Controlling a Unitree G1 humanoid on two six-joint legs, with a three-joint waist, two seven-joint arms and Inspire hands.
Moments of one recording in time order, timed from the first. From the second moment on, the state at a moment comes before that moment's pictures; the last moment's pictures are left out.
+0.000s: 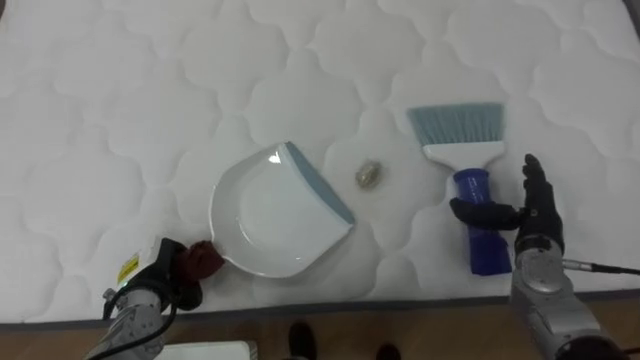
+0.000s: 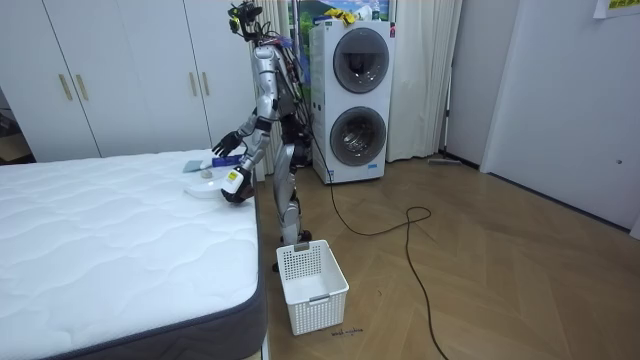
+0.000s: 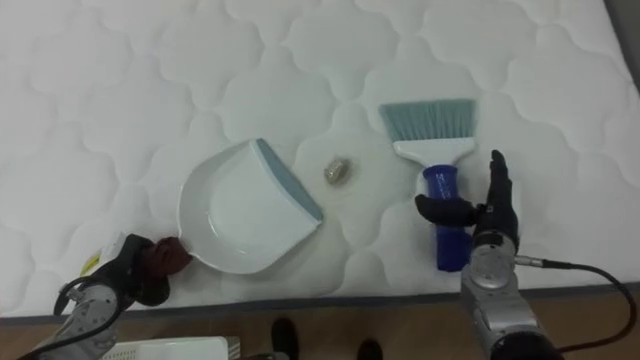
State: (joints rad) left arm -0.29 0.35 -0.31 1.17 0.36 -0.13 0.33; right arm -0.28 -0.37 0.25 0.85 0.30 -0.18 -0.42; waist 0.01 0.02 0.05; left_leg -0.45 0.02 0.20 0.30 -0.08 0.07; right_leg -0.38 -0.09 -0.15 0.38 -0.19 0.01
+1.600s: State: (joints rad) left arm -0.30 0.35 -0.34 1.17 0.34 -0.07 0.29; right arm -0.40 -0.35 0.31 1.21 0.19 -0.17 -0.29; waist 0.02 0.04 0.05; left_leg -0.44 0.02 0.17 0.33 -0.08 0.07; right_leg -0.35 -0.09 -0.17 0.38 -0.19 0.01
